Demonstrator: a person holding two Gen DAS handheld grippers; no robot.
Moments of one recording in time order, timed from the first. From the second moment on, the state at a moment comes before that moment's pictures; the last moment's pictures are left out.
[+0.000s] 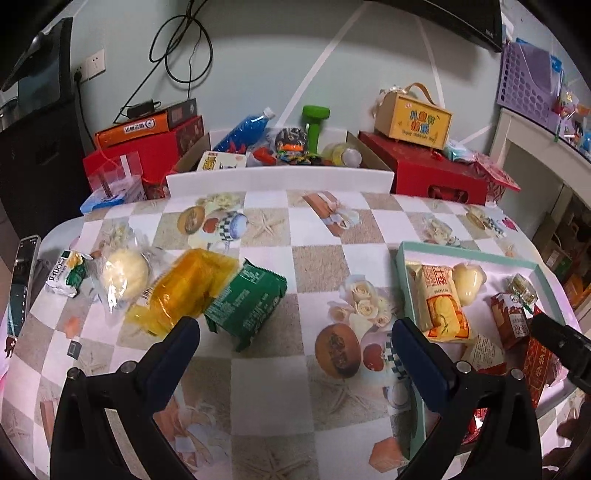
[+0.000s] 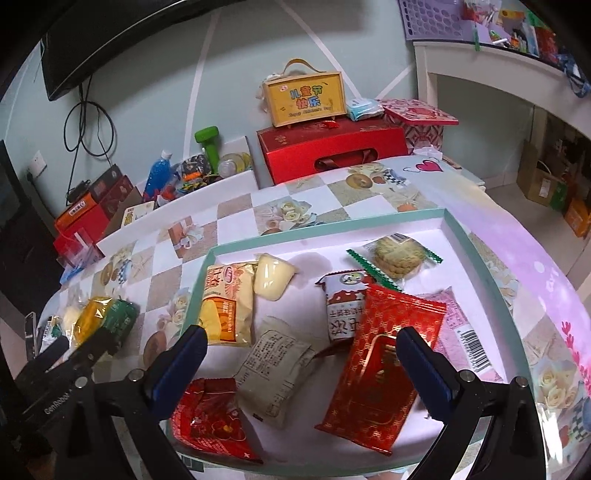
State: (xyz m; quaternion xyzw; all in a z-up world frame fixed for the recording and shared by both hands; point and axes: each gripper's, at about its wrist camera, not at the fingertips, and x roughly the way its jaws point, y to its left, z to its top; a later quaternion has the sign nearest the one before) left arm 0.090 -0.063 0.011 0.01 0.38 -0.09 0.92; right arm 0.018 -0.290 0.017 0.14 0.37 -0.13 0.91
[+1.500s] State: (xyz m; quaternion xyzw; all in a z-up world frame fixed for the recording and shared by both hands) left arm 0.200 0.123 -0.003 -0.07 0.43 -0.04 0.90; right arm 0.167 -0.091 0.000 0.06 0.43 0.01 0.90
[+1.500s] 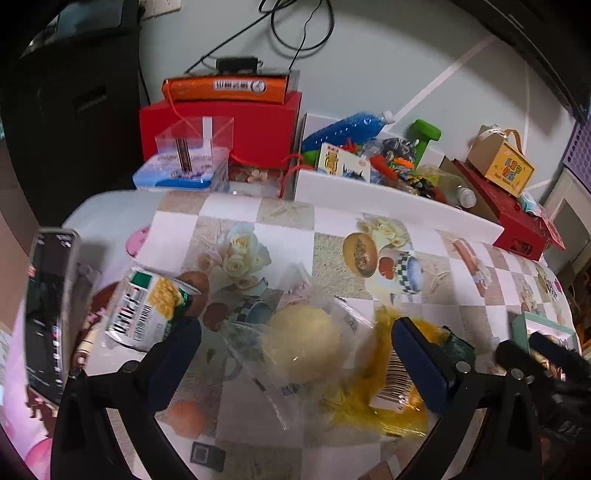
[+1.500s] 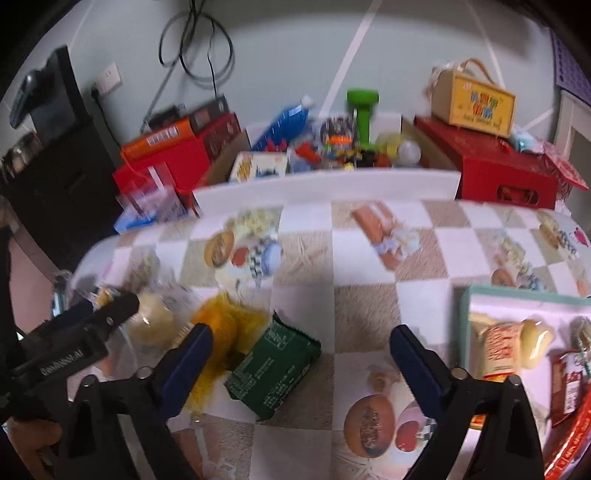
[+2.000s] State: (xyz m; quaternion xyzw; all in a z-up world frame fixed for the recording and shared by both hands) left arm 0.221 0.110 -0.035 -0.05 0.43 -0.04 0.90; right arm 0.181 -0.082 -0.044 0.03 0.47 0.00 0.88
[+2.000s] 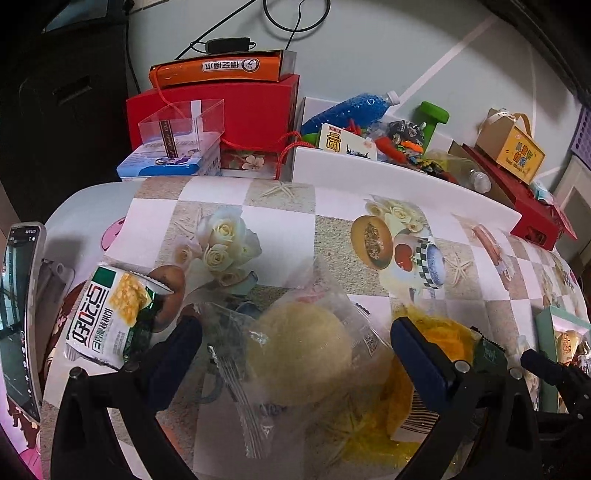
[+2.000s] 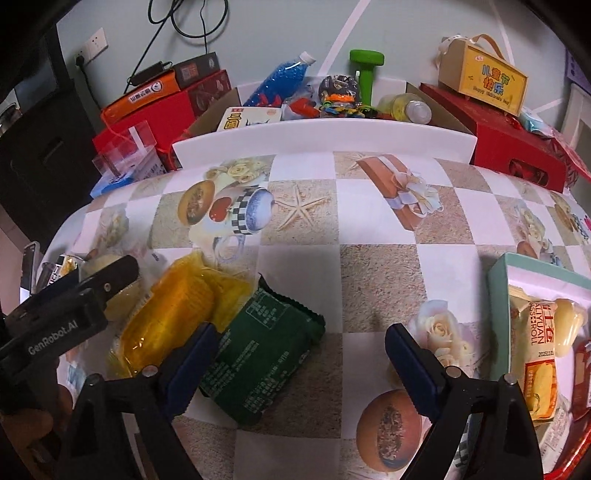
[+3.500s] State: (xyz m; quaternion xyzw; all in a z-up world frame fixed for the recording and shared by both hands) left arm 0.219 0.125 -0.040 -0.07 0.44 -0.03 0.90; right arm 0.181 -0.083 -0.050 0.01 0.48 -0.01 0.87
